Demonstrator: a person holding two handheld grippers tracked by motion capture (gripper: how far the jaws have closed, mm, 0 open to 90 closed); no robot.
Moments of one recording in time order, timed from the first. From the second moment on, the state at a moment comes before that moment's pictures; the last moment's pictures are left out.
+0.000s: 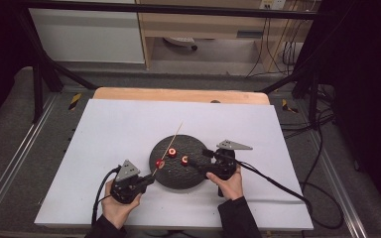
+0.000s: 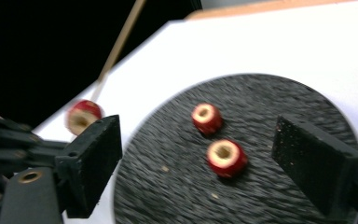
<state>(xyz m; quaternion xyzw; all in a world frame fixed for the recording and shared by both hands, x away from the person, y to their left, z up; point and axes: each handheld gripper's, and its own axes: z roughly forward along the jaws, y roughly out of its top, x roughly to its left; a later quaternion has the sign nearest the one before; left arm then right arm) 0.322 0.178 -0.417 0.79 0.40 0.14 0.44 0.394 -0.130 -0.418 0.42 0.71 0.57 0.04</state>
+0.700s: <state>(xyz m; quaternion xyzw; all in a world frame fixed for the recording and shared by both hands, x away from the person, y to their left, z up) 0.317 0.207 -0.430 0.81 0.41 0.15 0.40 0.449 -0.075 -0.405 0.36 0.88 0.29 0.04</state>
